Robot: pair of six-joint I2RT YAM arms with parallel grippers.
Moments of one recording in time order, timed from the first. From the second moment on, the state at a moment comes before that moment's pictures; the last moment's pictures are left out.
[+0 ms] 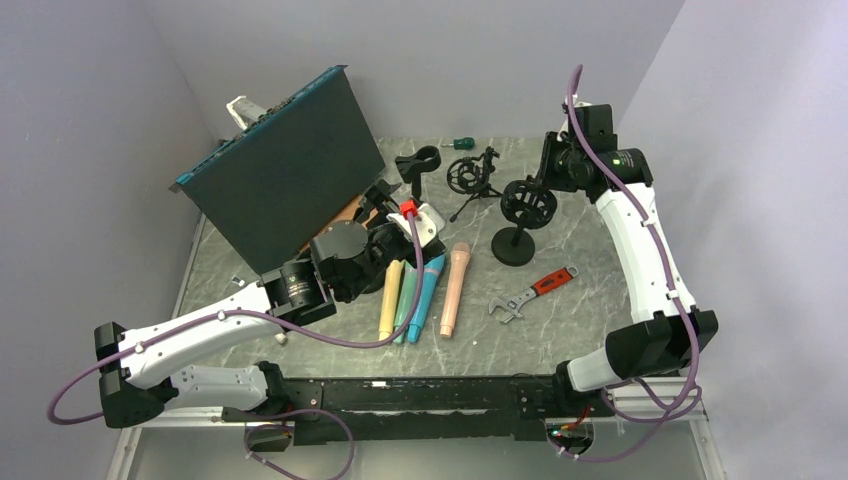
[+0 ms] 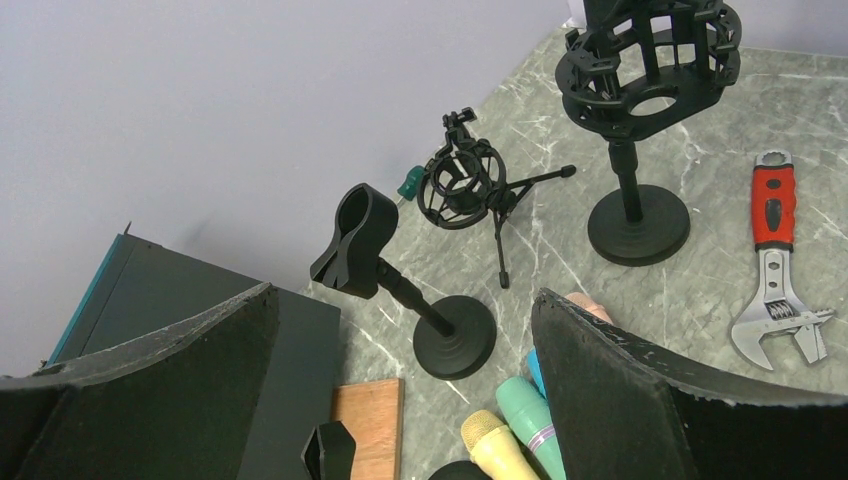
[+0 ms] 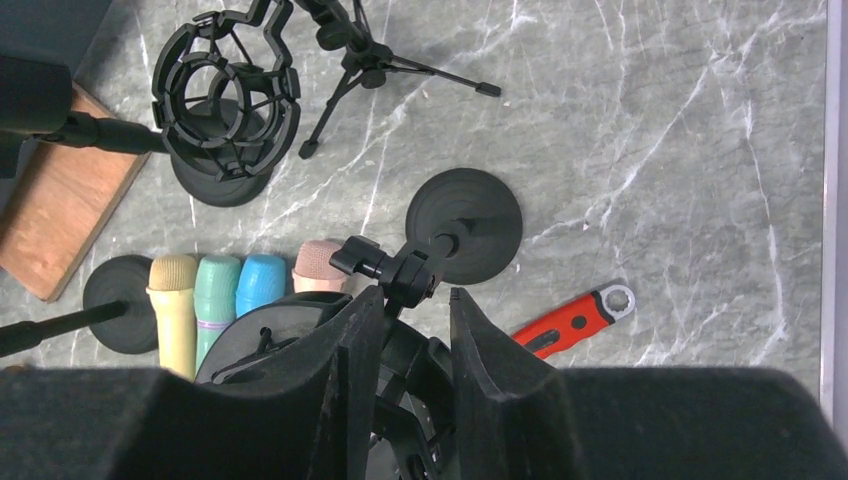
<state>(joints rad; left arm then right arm) -1.13 1.12 1.13 -0.02 -0.46 0.45 0.16 1.46 1.67 -0.96 0.05 0.25</state>
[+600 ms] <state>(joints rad) -1.14 1.12 1.13 -0.02 -0.47 0.45 0.14 1.43 1.49 -0.79 -0.03 0.28</state>
